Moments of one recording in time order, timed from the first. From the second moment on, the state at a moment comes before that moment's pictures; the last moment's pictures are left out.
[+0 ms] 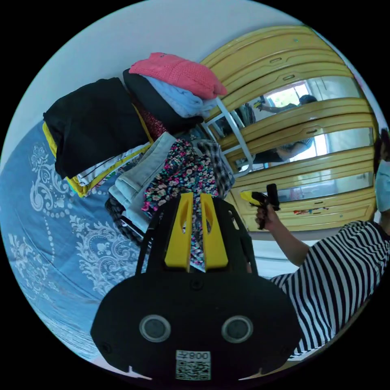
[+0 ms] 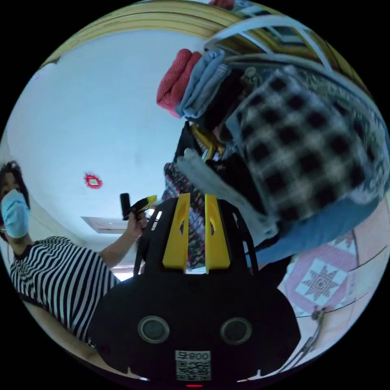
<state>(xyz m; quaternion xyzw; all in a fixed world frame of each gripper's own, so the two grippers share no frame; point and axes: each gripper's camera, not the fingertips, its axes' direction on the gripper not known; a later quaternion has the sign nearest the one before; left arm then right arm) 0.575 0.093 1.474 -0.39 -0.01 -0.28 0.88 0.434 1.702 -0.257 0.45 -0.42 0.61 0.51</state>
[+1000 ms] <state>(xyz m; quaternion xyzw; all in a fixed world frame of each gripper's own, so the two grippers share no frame) 0.630 0.092 1.338 -0.27 0.11 -0.40 0.87 0.523 1.669 -0.437 0.48 -0.30 0.63 0.53</state>
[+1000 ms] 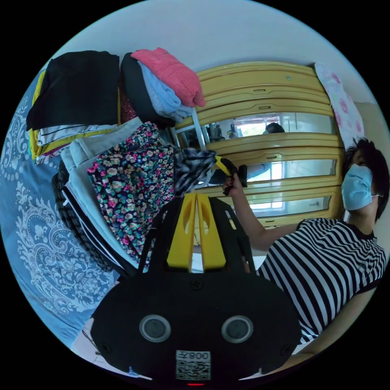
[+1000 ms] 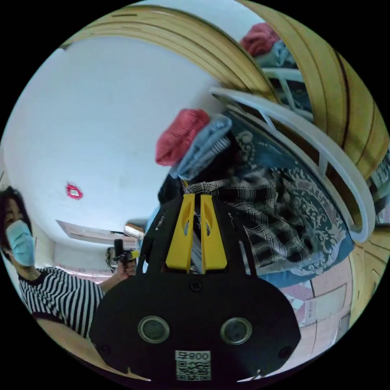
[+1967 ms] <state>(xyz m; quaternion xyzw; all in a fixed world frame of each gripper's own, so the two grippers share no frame) 0.817 -0.055 0.862 -0.12 -0.06 -0.15 0.98 0.377 1.279 -0.964 0.74 -0.18 0.14 0.63</state>
